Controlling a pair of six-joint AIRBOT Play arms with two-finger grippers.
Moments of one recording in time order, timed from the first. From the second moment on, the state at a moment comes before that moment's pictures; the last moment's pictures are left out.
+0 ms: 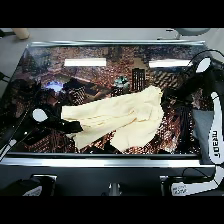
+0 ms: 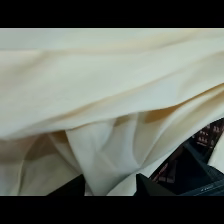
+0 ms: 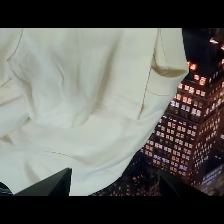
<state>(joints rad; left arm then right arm) -0.23 -1.19 0.77 1.05 -1.02 -1.57 -0.11 -1.61 1.63 -1.29 1.64 1.56</state>
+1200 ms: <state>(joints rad) -0.04 -1.20 1.09 1.11 -1.06 -1.52 -0.11 -1.61 1.63 -1.28 1.65 1.56</state>
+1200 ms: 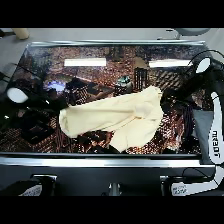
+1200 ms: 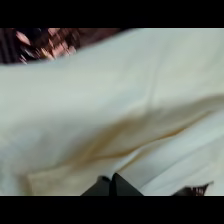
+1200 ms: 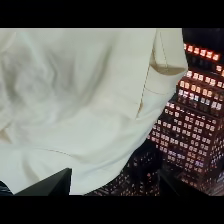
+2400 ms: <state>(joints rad) 0.14 -1.12 0.67 1.13 -1.13 -1.56 -0.11 -1.61 1.63 -1.26 1.63 1.56</state>
